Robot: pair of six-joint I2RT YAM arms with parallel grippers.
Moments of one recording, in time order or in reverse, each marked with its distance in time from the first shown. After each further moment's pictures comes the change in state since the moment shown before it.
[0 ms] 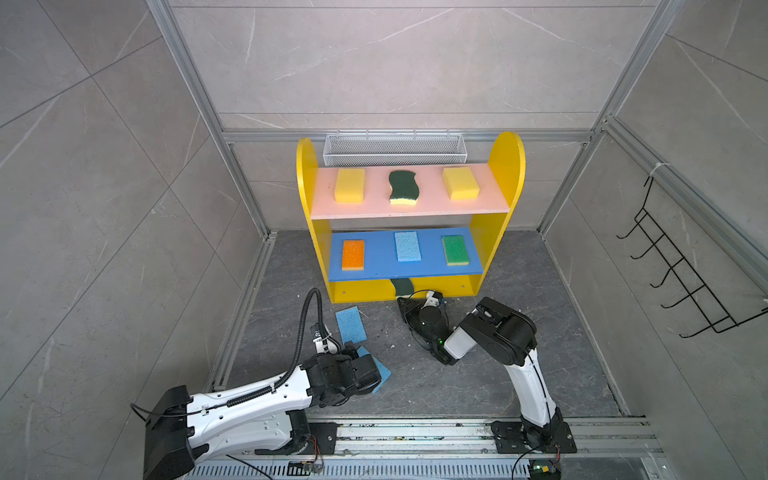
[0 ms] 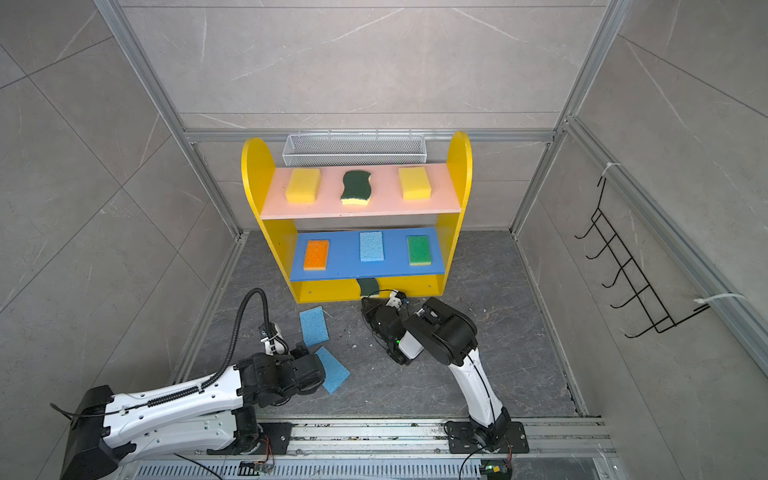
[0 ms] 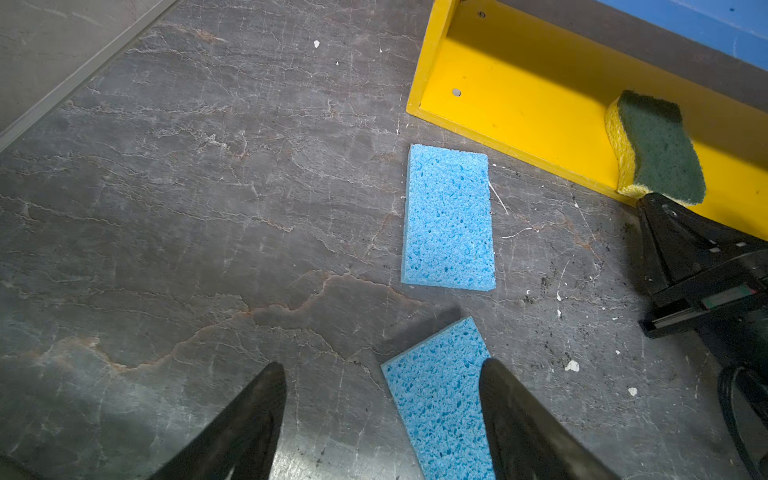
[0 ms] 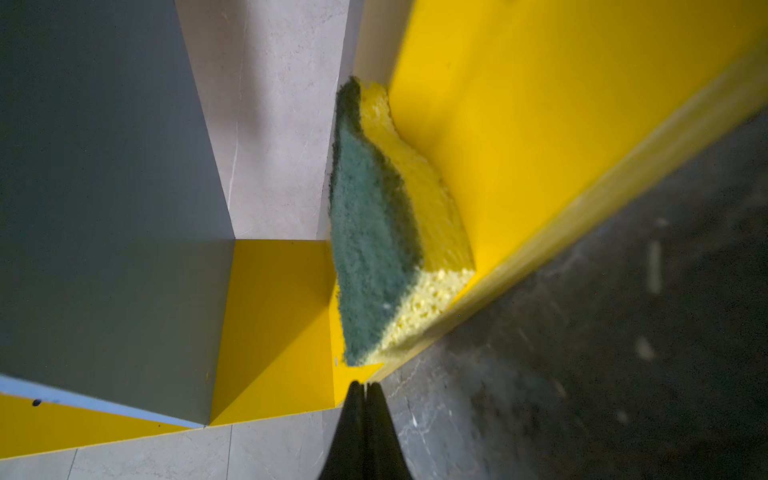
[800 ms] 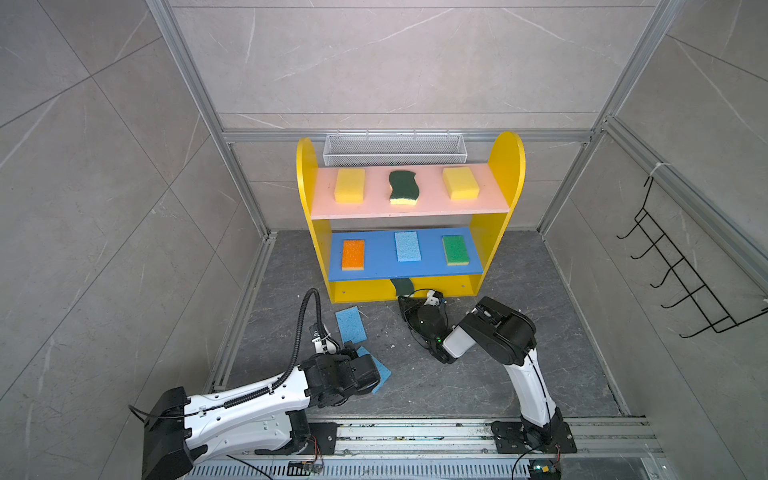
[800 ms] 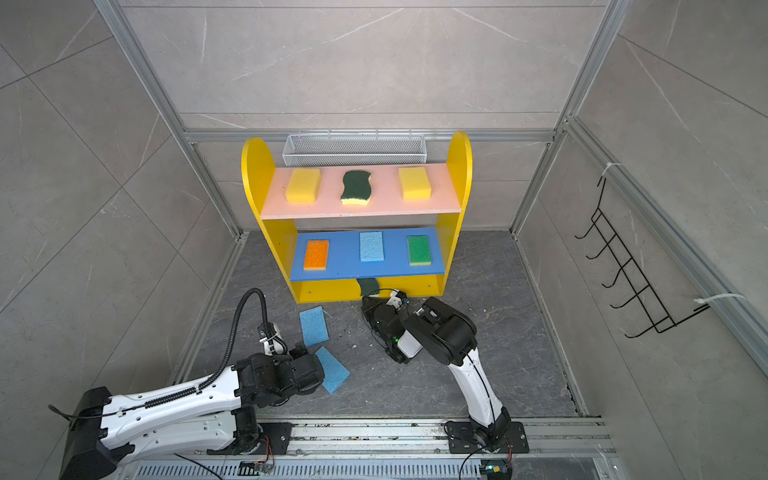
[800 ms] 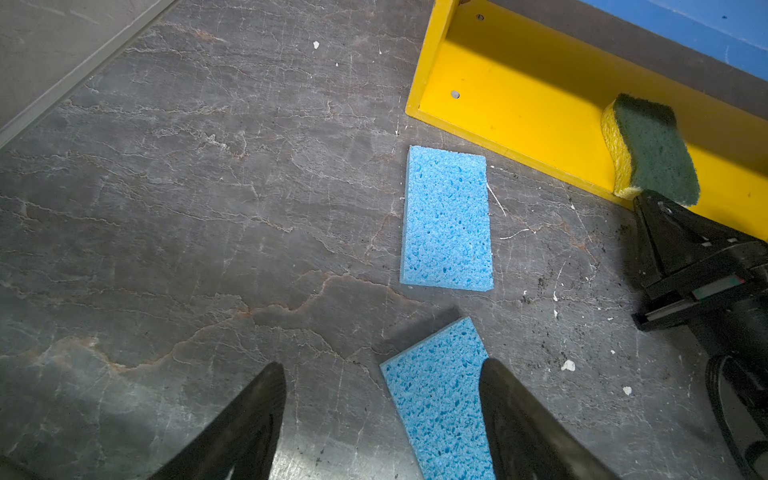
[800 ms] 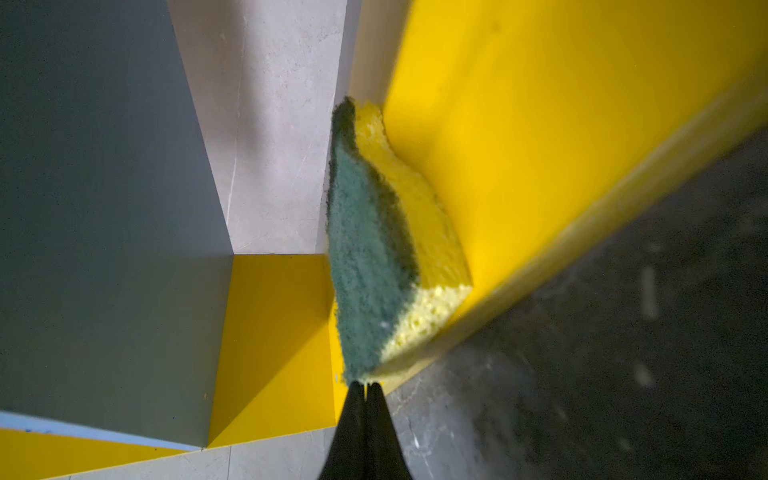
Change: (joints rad) left arm 0.000 -0.009 0.000 -0.003 0.000 0.000; right arm 0.000 -0.025 -0.013 -0.047 0.046 0.018
